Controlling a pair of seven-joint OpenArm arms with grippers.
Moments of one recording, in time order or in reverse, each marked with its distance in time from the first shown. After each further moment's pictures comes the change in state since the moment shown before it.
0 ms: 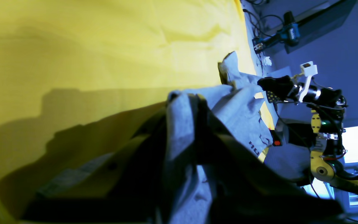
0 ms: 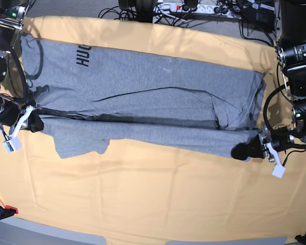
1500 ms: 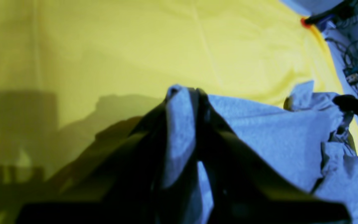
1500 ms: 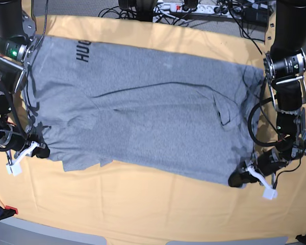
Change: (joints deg) left arm -6.2 6.4 0.0 0.0 36.3 -0.1 -33.4; right arm 21.4 -4.3 0.1 -33.0 -7.9 0.0 11.0
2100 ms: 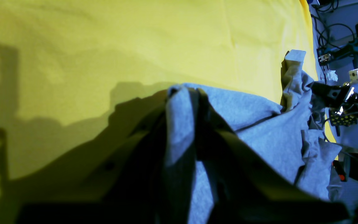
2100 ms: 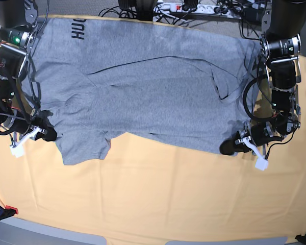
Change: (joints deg) left arm 10.5 0.0 -0.3 0.1 -11.4 0.2 8.9; right arm -7.0 0.0 0.0 0.0 13.3 0.0 -6.5
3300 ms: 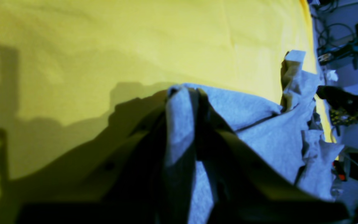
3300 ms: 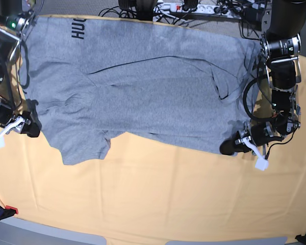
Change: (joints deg) left arm 0.0 0.0 0.0 0.0 0.1 0.0 0.0; right arm -7.3 2.5 7.9 7.5 -3.7 -0.2 3.9
